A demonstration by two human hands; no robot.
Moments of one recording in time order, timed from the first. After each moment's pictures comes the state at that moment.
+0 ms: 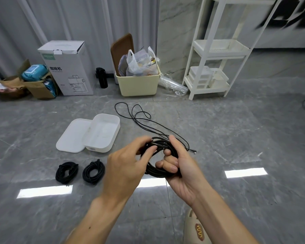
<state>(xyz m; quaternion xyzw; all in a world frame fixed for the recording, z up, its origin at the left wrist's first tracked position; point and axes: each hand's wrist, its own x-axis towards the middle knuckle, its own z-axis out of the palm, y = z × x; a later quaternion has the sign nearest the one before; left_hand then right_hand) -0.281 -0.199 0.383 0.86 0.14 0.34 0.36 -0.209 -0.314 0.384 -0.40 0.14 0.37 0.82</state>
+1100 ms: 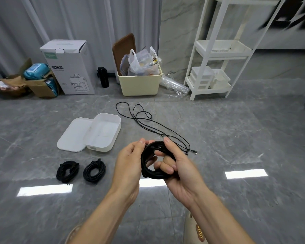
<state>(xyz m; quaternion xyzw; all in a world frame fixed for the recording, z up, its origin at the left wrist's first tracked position) -0.270 -0.208 0.383 0.53 0.30 0.15 0.78 -0.215 -0.309 0.380 -0.42 0.12 0.37 0.82</state>
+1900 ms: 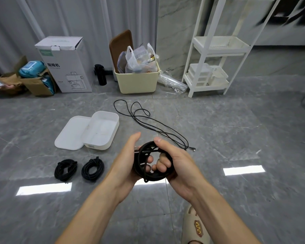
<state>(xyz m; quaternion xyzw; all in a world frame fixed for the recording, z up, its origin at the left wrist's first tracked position) -0.271 -0.195 0.393 0.48 0.34 -0.03 0.81 -0.210 -0.314 0.380 -0.52 0.03 0.39 0.76</state>
